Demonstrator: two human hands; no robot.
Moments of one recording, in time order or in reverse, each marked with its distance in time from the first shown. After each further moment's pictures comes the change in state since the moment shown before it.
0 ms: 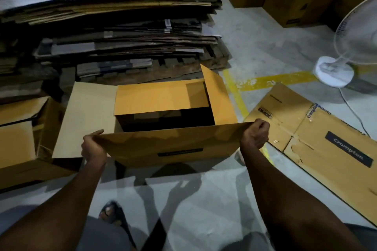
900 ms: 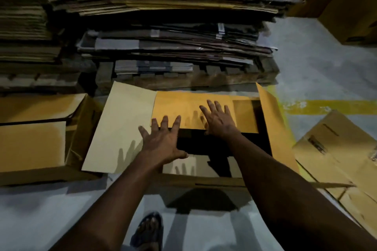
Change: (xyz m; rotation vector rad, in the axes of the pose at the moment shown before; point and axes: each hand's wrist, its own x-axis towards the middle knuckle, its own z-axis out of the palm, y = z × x) left_hand 0.018 0.068 0.069 1.678 -0.614 0.693; right_hand -0.122 -0.073 0.248 -1.283 -0.898 -1.415
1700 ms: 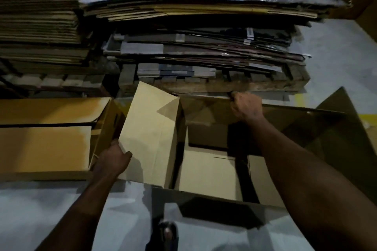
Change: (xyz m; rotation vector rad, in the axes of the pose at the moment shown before) left_hand -0.004 -0.173 0.038 -0.512 0.243 -0.620; right_hand 0.057 0.012 -0.067 0.085 0.293 0.144
